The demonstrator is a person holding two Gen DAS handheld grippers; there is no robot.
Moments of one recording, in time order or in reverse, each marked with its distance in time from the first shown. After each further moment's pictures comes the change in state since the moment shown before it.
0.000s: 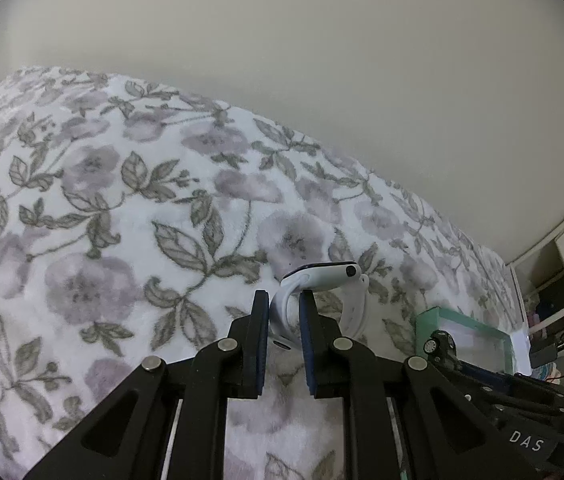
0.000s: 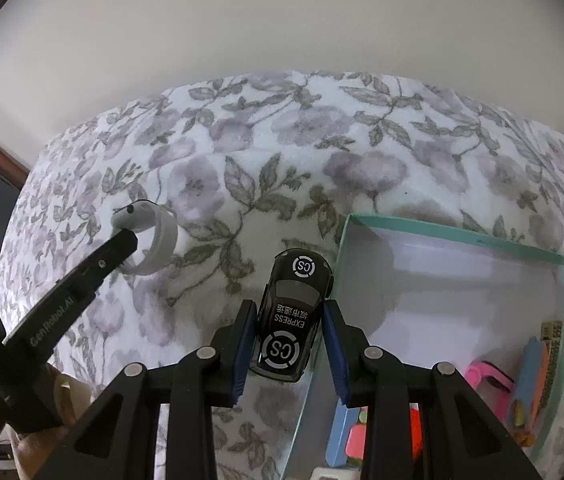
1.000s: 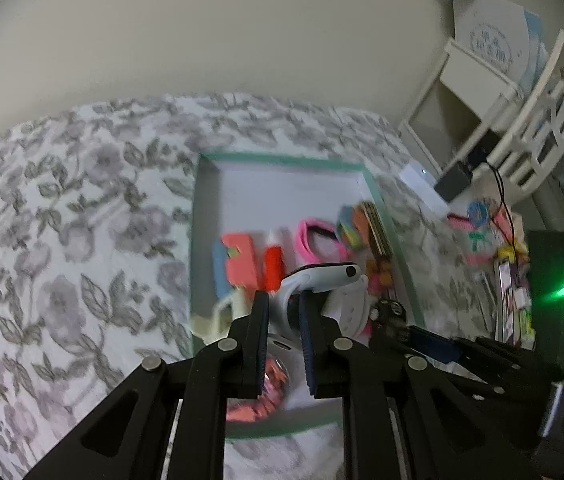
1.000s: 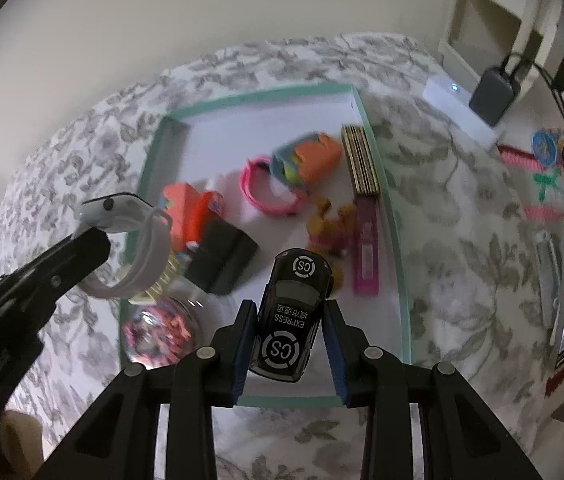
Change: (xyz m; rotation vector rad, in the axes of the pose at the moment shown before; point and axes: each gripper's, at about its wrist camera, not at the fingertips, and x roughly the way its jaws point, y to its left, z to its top) left arm -0.084 -0.189 -0.155 0.378 0.195 -0.091; right arm -0.095 -0.133 -0.169 0.225 -0.010 -0.126
